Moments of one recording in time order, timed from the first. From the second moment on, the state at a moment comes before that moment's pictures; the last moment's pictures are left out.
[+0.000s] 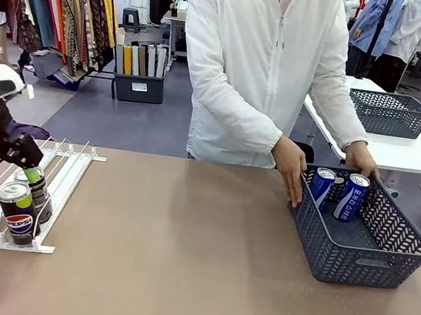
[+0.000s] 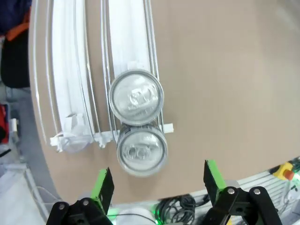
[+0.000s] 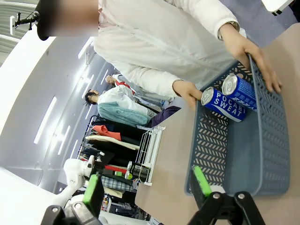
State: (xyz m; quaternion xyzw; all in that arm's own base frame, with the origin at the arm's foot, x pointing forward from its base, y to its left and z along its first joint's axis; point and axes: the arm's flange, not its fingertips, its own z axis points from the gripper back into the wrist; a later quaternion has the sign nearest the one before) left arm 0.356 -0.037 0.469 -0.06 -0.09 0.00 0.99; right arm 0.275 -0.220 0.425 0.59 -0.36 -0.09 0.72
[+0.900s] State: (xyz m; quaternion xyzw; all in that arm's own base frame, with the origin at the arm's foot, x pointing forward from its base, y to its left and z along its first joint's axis) left arm 0.396 -0.040 0.408 -0.04 0.00 0.03 1.00; right arm 0.275 -0.220 0.425 0.59 -0.36 -0.09 0.72
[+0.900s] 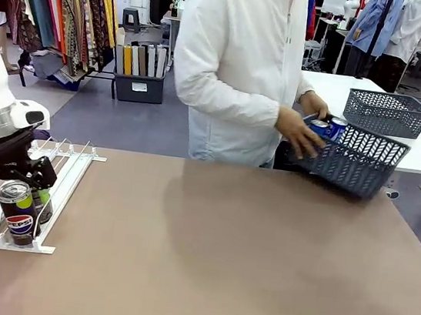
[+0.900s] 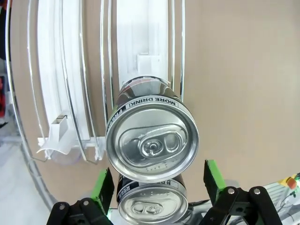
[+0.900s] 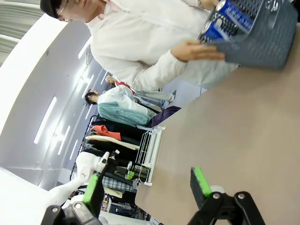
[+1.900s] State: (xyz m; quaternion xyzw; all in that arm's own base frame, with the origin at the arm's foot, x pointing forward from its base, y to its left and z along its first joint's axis) left arm 0.396 -0.040 0.410 -0.02 0.01 0.02 1.00; right arm 0.275 -0.220 0.425 0.59 -0.36 -0.09 0.72
